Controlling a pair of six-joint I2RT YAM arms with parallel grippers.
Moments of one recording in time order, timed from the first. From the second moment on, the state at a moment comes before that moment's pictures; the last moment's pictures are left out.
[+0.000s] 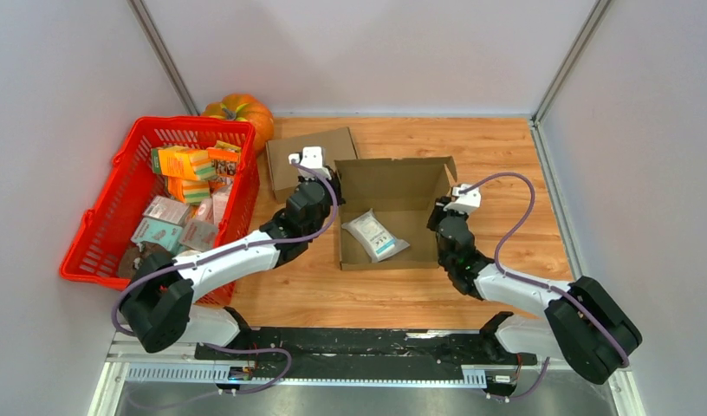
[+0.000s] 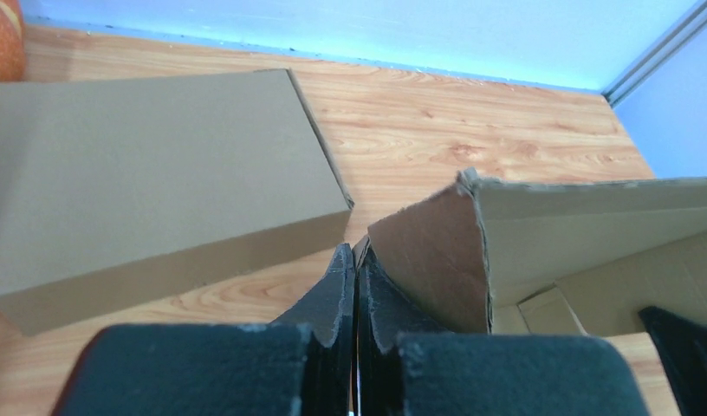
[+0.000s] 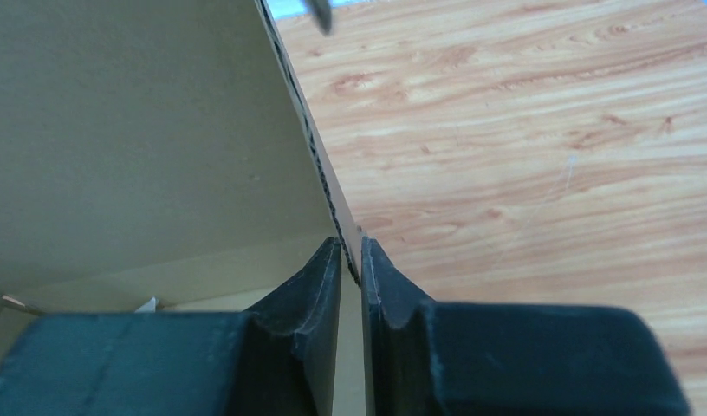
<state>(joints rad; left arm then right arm) -0.77 1.35 0.80 0.43 -0.52 -0.36 0.64 1.22 0.38 0.68 0.71 0.30</state>
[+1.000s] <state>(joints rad) -0.85 1.31 0.72 0.42 -0.56 -0.48 0.71 0.95 0.32 0.11 0.72 0.75</state>
